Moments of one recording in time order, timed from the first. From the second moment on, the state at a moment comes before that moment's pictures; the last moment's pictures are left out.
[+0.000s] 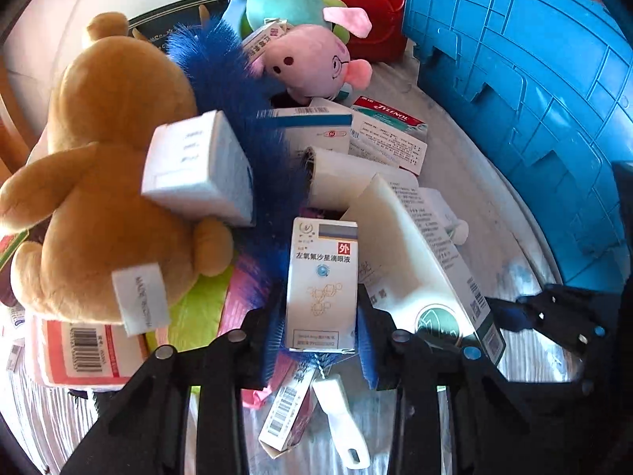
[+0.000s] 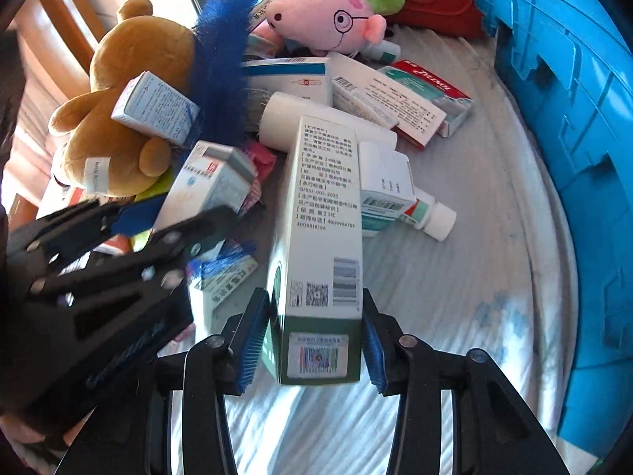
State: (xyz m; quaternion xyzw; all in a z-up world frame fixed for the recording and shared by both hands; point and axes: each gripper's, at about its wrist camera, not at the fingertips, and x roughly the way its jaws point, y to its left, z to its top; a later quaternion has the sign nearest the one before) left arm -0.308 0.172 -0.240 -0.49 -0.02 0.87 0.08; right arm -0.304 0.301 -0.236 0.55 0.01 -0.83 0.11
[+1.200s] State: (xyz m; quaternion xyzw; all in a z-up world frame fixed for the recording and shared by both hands) left arm -0.235 0.168 -0.063 -0.32 0.00 0.95 0.04; right arm -0.224 0.297 -0.047 0.33 0.10 -0.94 0.06
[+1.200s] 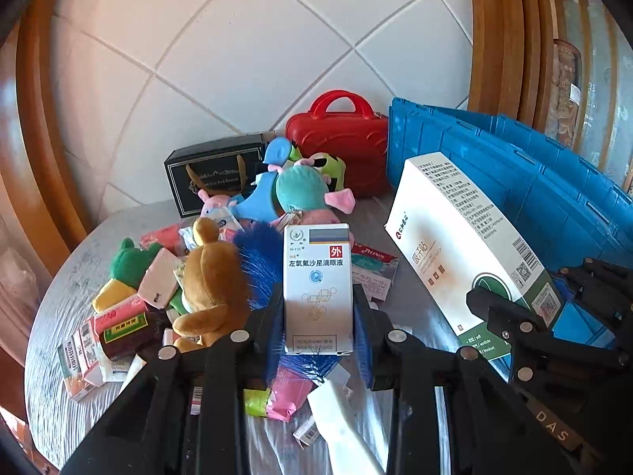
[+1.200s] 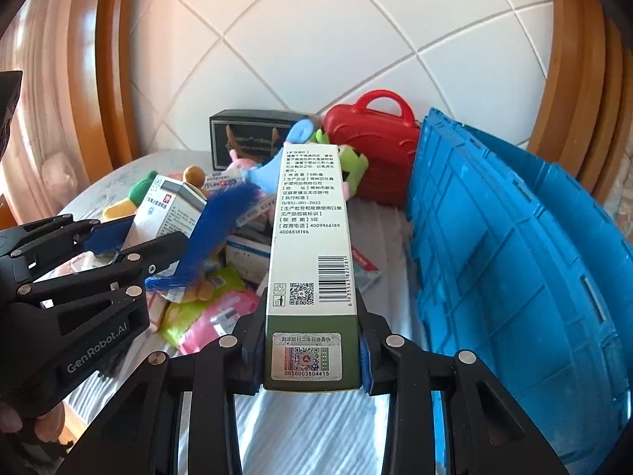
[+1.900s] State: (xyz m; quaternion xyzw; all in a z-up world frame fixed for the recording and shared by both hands) left arm -0.227 0.225 0.013 -0.22 0.05 0.97 0.02; right arm -0.200 0.349 0.014 0.27 0.09 -0.96 0.02
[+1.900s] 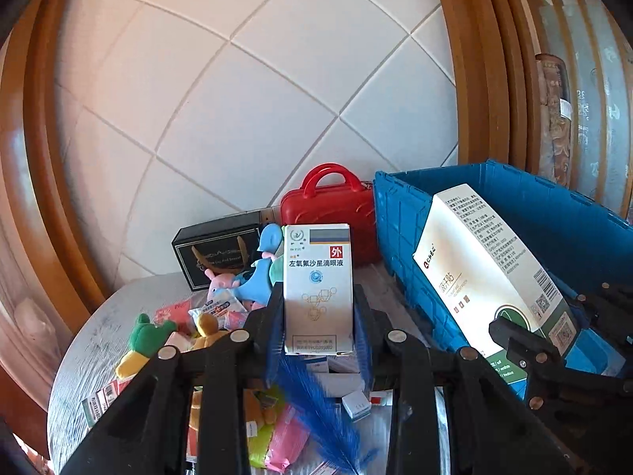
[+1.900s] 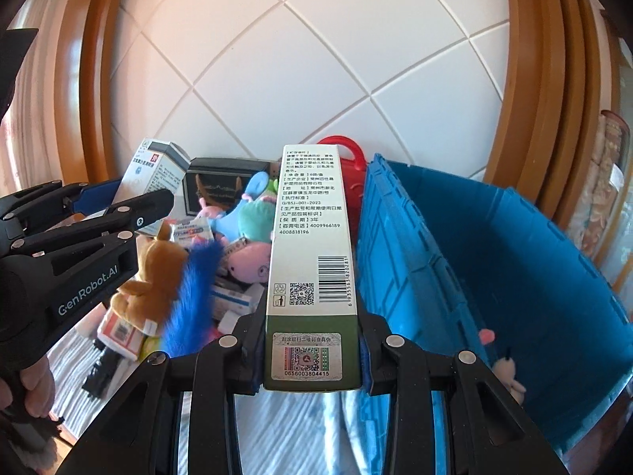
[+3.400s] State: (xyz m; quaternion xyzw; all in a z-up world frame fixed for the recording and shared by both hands) left arm -0.246 0.482 0.046 -0.28 0.08 0.95 0.15; right arm -0.159 0.597 0.083 0.20 0.06 -0.96 -0.17
